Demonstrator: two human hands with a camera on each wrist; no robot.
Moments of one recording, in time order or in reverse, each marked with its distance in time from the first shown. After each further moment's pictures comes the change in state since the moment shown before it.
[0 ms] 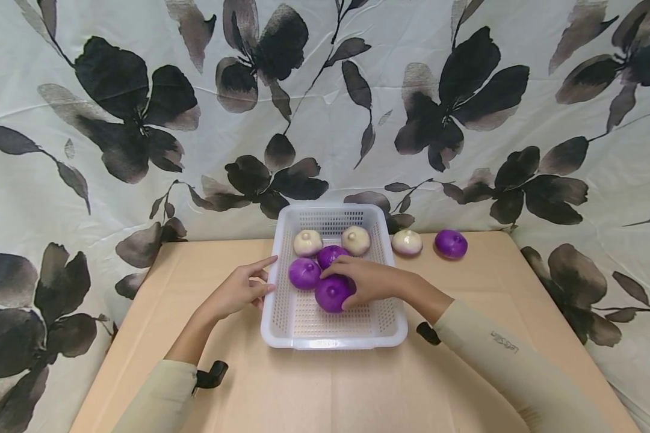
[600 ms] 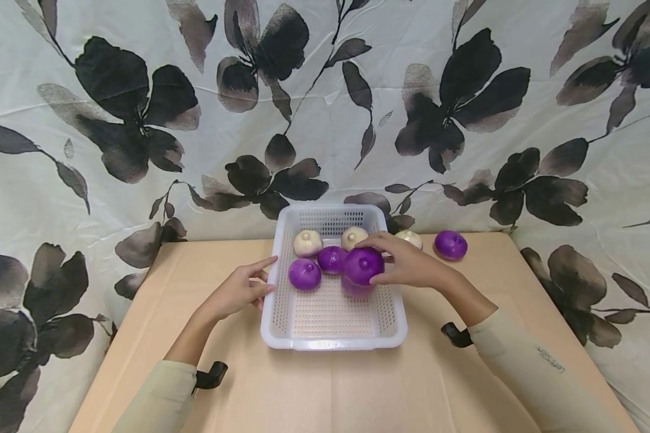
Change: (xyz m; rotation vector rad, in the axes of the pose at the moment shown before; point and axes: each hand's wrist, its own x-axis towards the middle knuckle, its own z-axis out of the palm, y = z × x) left_hand 0.002 -0.001 0.000 0.004 -0.002 -0.002; right_hand -0.053 0.025 -0.038 0.263 0.282 0.070
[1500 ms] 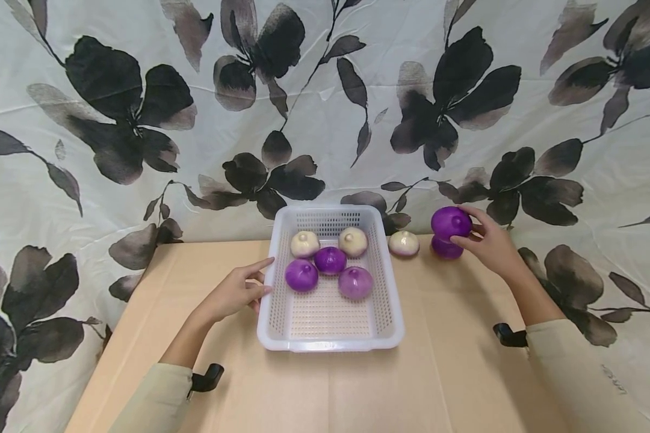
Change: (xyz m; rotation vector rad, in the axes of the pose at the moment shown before) left_hand -0.003 -0.007 0.000 -0.007 -0.007 0.027; right_hand -0.094 0.084 -0.083 0.008 0.517 0.294
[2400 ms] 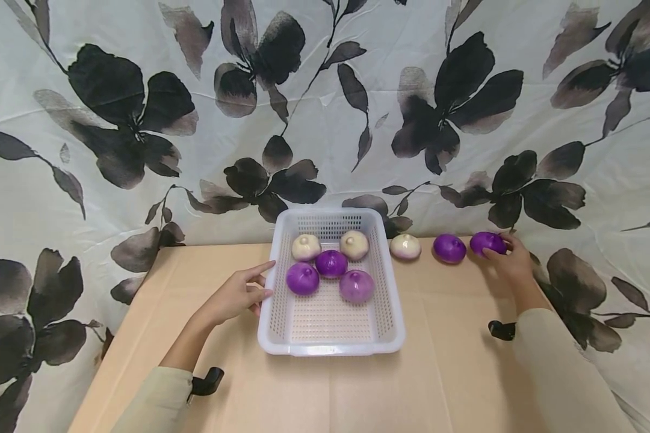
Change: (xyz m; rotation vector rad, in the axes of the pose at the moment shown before) left_hand 0.000 0.002 -0.002 0.001 -0.004 -0.008; right_hand 0.000 0.113 -0.011 -0.028 0.215 0.461
